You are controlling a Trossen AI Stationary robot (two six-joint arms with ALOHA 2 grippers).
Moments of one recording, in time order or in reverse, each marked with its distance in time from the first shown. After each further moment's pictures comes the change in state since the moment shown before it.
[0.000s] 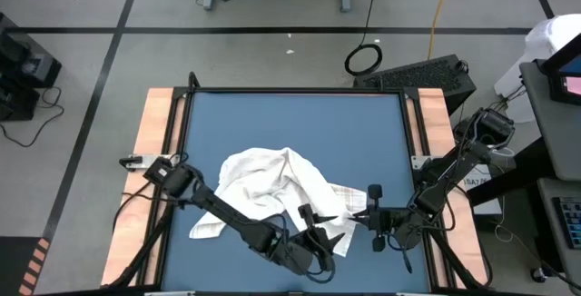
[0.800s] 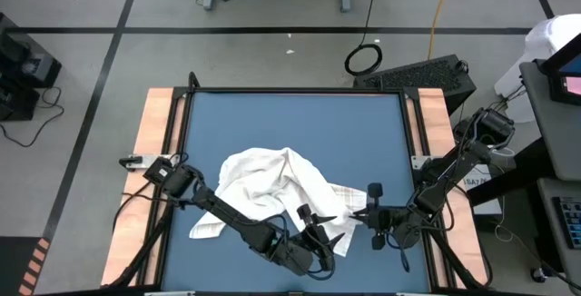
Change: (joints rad) left arm 0.001 0.001 0.000 -0.005 0.000 -0.101; right arm -0.008 0.000 0.000 -0.062 -0.004 0.039
